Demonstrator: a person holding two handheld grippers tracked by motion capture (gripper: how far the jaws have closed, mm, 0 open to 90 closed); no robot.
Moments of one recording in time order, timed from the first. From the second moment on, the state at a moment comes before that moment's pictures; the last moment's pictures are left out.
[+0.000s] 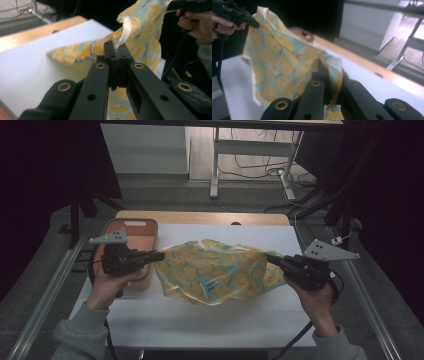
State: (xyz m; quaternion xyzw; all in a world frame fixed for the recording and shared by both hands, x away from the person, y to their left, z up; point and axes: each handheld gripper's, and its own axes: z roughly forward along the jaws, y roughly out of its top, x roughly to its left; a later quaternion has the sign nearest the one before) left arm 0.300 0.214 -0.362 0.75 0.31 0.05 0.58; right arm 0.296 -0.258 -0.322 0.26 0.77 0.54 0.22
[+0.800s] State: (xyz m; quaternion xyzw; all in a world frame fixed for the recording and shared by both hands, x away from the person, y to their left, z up) left arm 0.333 0.191 -0.313 0.75 0.32 0.11 0.57; right arm 0.365 -0.265 -0.284 0.31 0.73 0.55 0.26
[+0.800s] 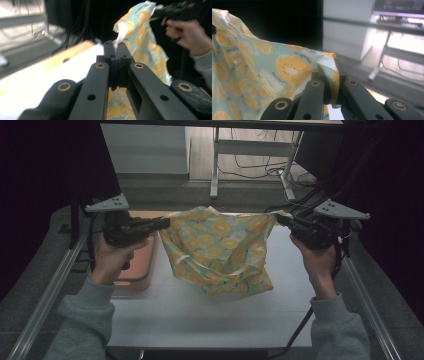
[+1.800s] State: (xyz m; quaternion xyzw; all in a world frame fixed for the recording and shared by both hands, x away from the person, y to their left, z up) left arm 0.365 0.171 -0.395 0.77 0.38 0.11 0.50; right arm 0.405 -0.256 -0.385 0.35 0.77 0.50 0.18
